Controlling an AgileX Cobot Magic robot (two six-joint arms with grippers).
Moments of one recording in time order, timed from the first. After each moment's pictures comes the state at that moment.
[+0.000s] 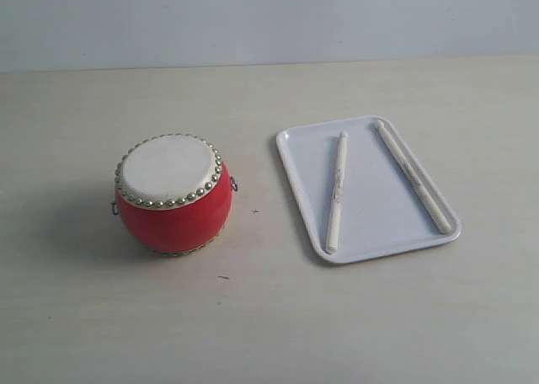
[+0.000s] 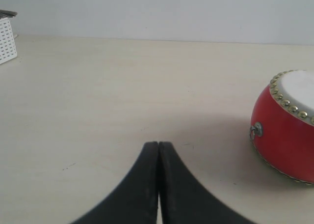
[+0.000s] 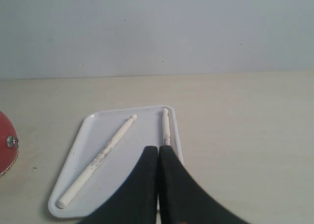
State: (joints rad) left arm 0.02 0.01 0.00 -0.12 0.36 0.07; right arm 0.07 0.01 0.00 0.07 0.27 0.03
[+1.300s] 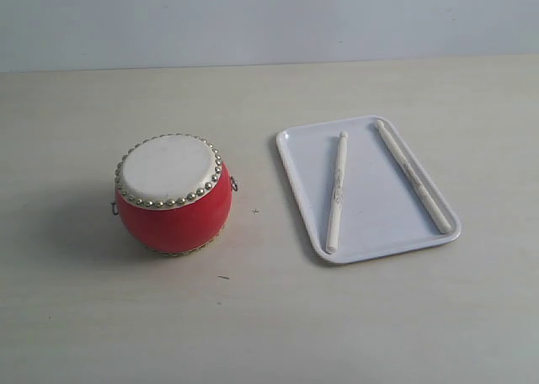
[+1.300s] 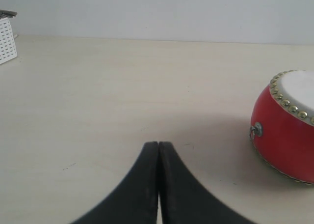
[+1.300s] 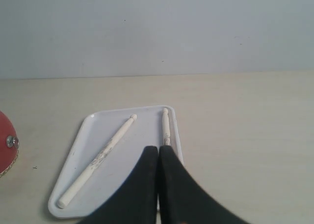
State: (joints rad) left arm 0.02 0.01 0.00 -0.12 0.36 0.07; right arm 0.07 0.01 0.00 0.07 0.27 0.03
